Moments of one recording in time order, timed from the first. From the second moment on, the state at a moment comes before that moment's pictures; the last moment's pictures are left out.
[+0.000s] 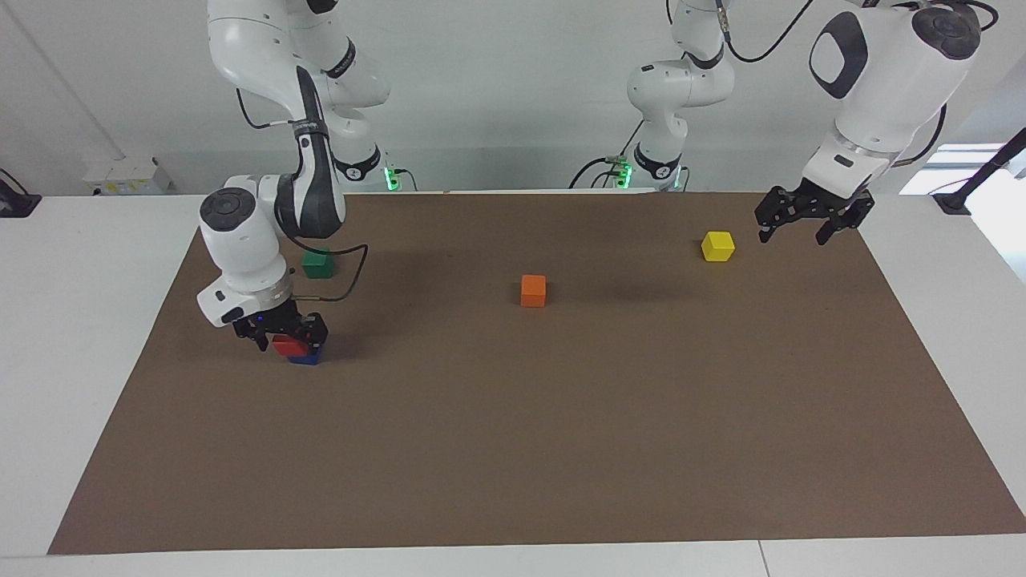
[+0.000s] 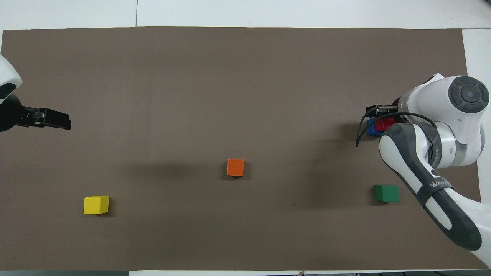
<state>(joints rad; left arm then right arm) 0.06 -0.03 -0.08 -1.72 0.00 1.69 0.11 -0.01 0.22 -0.01 -2.04 -0.11 2.36 0.15</state>
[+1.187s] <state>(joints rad) 0.06 -0.03 -0.08 -1.72 0.00 1.69 0.11 0.00 -0.02 0.02 -1.80 -0.02 1.82 0.13</state>
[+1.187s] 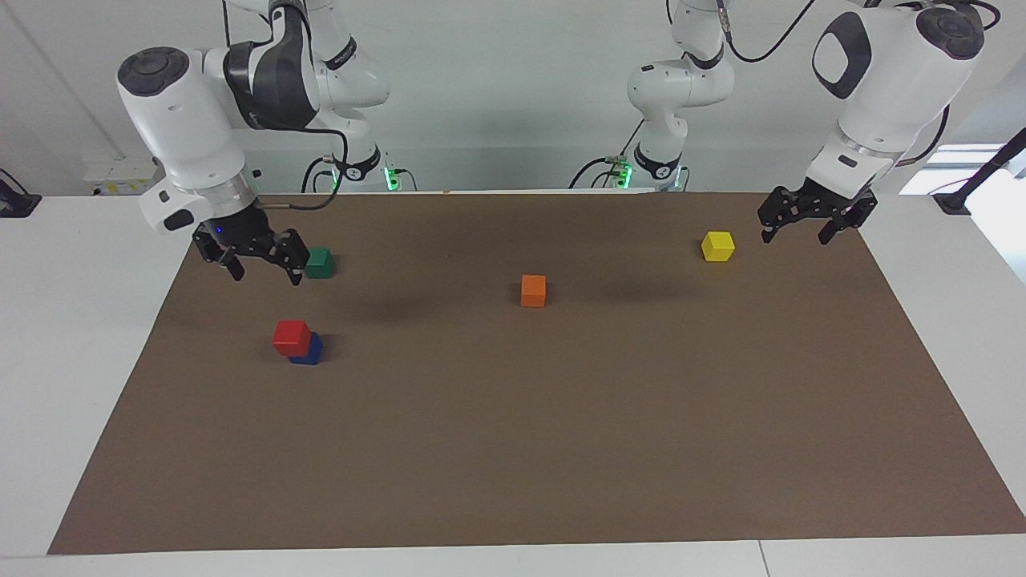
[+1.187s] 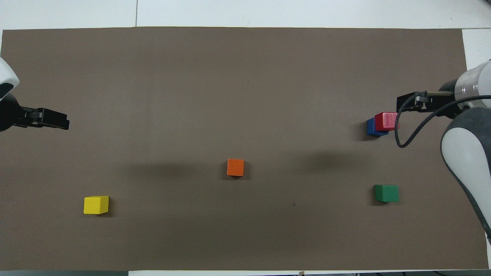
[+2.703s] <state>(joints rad) 0.06 -0.03 -0.08 -1.72 0.00 1.69 0.11 -0.03 -0.07 0.00 -1.75 -0.02 1.66 0.04</state>
